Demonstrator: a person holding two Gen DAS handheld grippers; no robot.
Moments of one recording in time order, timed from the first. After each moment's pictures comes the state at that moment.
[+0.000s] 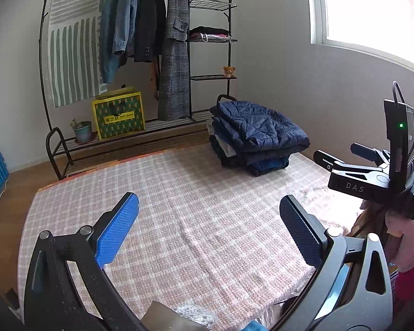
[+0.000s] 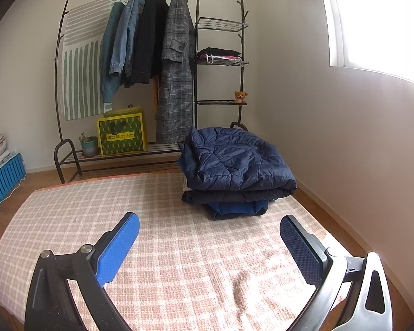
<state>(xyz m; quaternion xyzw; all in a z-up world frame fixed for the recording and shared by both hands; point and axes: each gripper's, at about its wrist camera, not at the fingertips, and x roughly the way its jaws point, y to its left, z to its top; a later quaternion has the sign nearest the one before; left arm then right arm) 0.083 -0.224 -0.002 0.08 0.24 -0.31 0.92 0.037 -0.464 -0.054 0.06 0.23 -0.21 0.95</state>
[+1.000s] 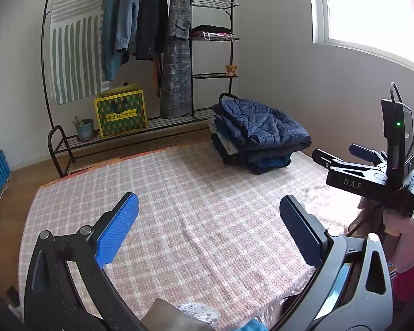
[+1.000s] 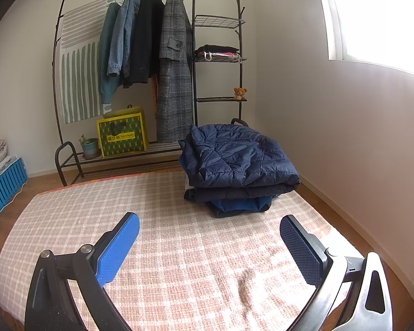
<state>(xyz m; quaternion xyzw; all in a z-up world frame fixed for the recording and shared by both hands) 0.082 -0.217 -0.002 0.08 0.25 -0.31 0.92 0.040 -0.465 -0.059 0.07 0.24 -0.21 0.95</state>
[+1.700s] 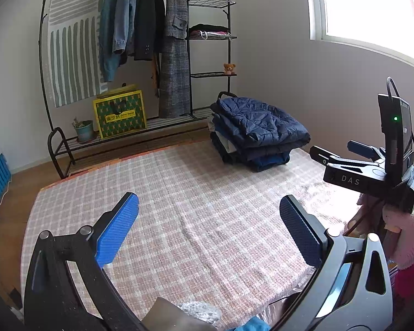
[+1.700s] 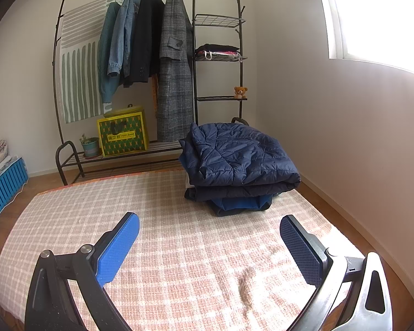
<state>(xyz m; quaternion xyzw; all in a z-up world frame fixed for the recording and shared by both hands) 0.080 -0.221 -0.002 0.08 0.25 -0.30 0.92 0.040 -0.460 -0.060 0.07 0.24 -0.21 0.95</state>
